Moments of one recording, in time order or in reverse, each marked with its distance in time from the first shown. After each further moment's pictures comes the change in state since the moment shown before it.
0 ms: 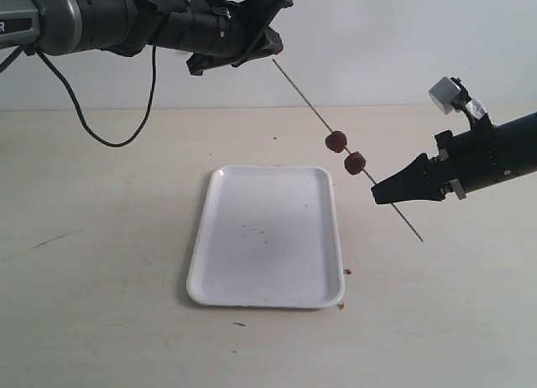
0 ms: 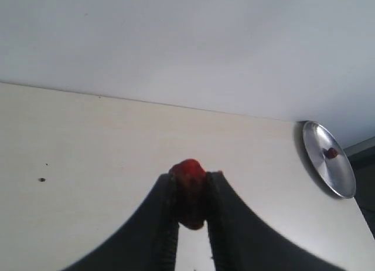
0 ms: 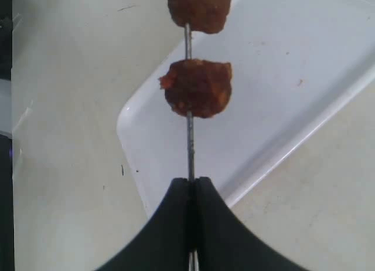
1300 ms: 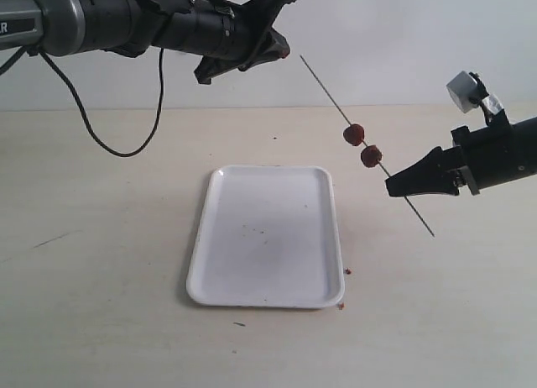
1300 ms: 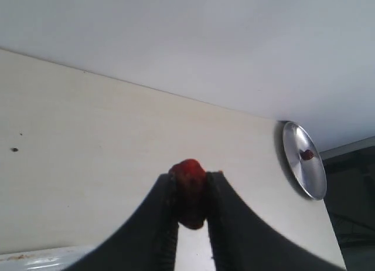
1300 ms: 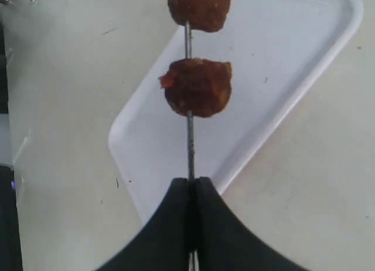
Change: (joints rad) left arm -0.007 0.000 0.000 -0.020 0.027 -0.110; right arm -0.051 0.000 0.000 0.013 -0.008 0.082
